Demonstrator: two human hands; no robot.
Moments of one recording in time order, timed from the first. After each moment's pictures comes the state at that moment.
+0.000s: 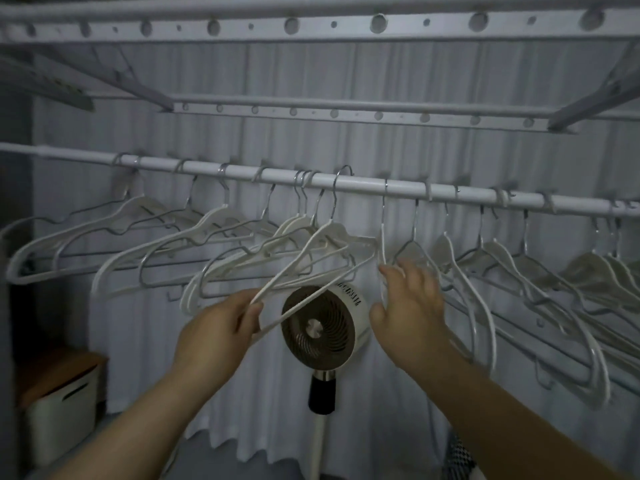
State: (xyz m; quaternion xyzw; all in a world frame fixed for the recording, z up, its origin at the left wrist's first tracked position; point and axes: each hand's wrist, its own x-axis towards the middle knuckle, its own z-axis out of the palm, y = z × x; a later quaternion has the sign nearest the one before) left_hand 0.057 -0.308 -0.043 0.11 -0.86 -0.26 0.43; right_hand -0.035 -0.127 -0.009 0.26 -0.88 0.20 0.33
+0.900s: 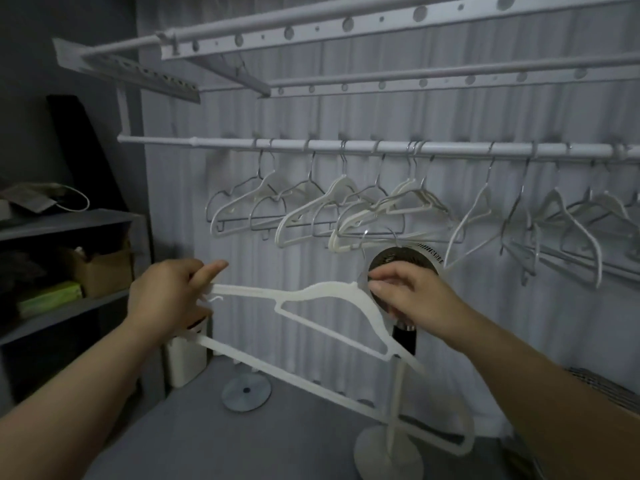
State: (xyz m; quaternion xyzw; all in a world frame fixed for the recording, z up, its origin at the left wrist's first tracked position) left_hand 0.269 -0.453 -0.049 0.26 -0.87 -0.13 0.41; right_hand 0.117 -0.218 -0.036 0.39 -0.78 0.49 -0.03
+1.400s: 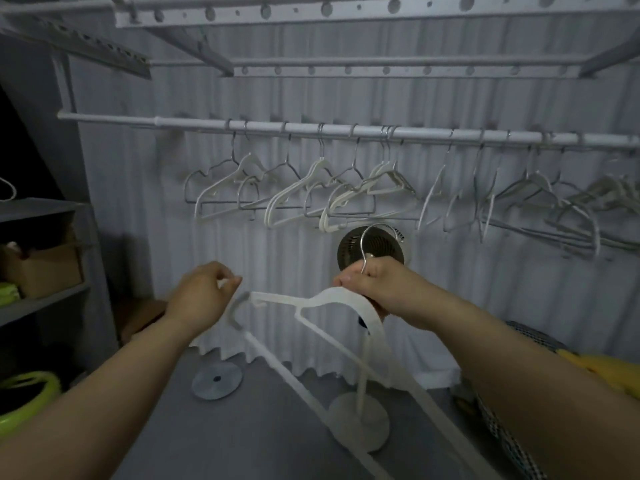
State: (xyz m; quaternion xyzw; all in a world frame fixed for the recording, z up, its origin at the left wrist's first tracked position) left_hand 0.252 -0.466 -0.086 0.24 -0.88 -0.28 0.29; right_hand 0.189 -0.235 -0.035 0.37 -0.80 0.46 -0.12
